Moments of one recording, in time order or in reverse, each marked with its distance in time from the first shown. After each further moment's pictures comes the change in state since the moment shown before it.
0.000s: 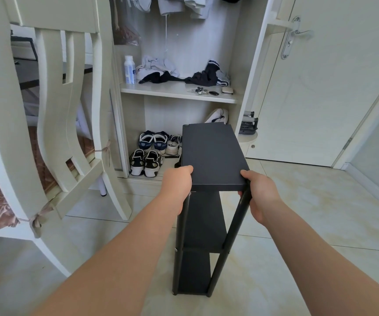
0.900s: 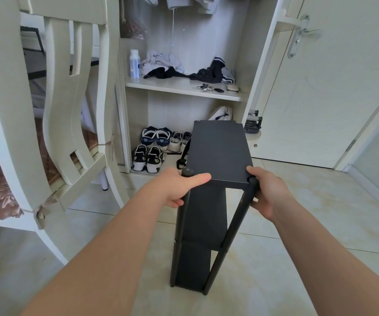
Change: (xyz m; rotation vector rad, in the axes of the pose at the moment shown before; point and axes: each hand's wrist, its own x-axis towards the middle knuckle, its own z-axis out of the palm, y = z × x) left_hand -0.015 0.012 -0.044 0.690 -0.260 0.120; right_hand 0.000 -0.003 -0.009 0.009 -0.065 0.055
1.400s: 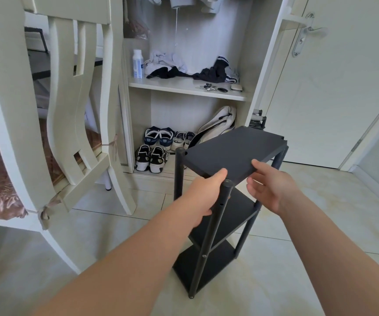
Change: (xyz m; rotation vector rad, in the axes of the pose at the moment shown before) left_hand -0.004 0.016 0.054 -0.503 -0.084 -0.091; right_hand 0.018 -0.006 -0.001 0.094 -0.077 -0.006
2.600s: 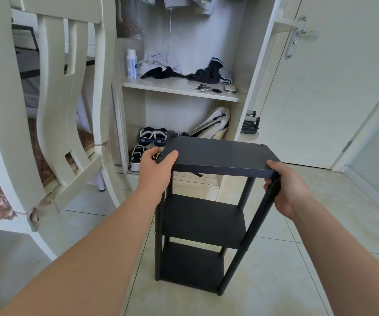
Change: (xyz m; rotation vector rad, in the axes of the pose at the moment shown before) left_hand 0.031 0.005 -0.061 -0.168 0.465 0.460; right_hand 0.002 -0.010 -0.034 -0.053 0.129 -0.110
